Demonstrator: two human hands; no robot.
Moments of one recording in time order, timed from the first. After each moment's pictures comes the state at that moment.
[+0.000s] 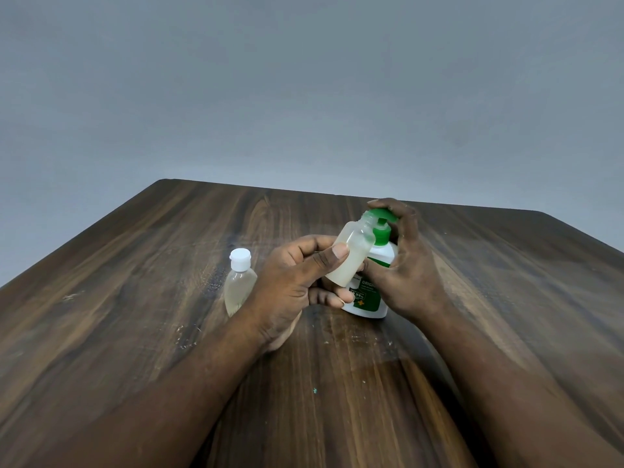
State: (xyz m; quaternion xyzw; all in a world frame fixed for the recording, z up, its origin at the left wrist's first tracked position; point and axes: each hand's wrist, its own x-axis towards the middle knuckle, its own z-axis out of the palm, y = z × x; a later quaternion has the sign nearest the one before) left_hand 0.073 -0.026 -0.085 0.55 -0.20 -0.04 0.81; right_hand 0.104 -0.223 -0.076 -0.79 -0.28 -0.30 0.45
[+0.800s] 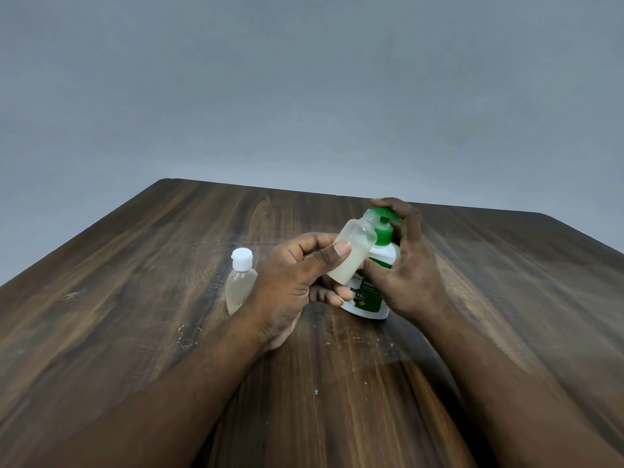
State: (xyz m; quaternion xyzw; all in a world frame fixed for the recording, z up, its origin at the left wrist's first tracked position) left_hand 0.072 -0.026 -0.082 0.55 -0.19 -0.03 0.81; right_hand 0.102 -0.221 -0.076 -0.80 -0.28 -0.31 0.44
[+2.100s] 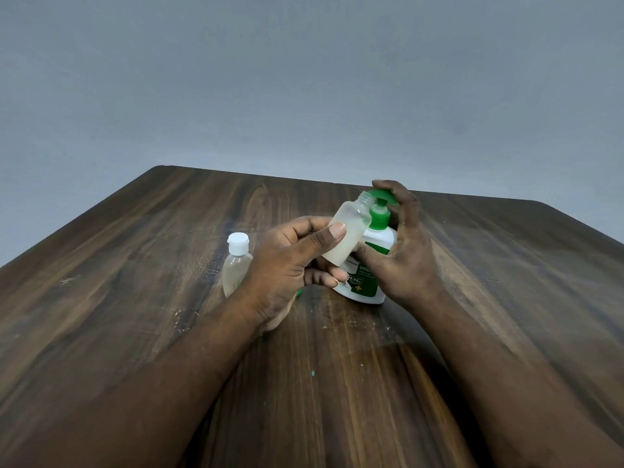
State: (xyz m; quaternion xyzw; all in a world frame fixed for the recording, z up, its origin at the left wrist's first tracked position) left_hand 0.071 -0.026 -0.078 0.56 -0.18 -0.02 0.81; right_hand 0.103 -0.219 -0.081 -0.78 -0.27 -0.32 0.46
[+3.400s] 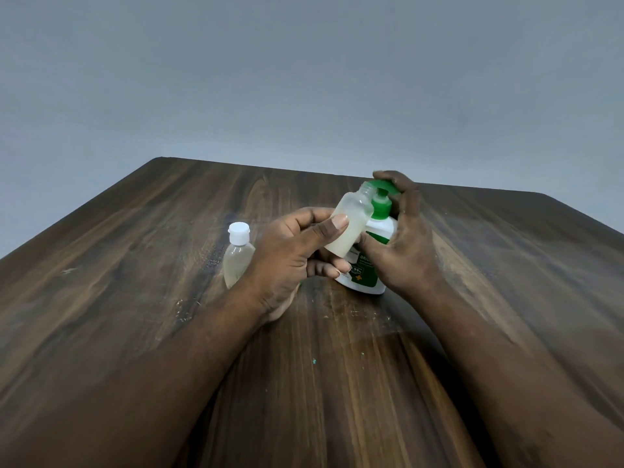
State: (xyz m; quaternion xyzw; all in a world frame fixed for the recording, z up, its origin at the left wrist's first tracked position) left_hand 0.071 -0.028 -0.081 0.56 -0.18 -0.02 0.81; right_hand 0.109 -0.219 -0.086 -0.79 -0.25 -0.35 0.44
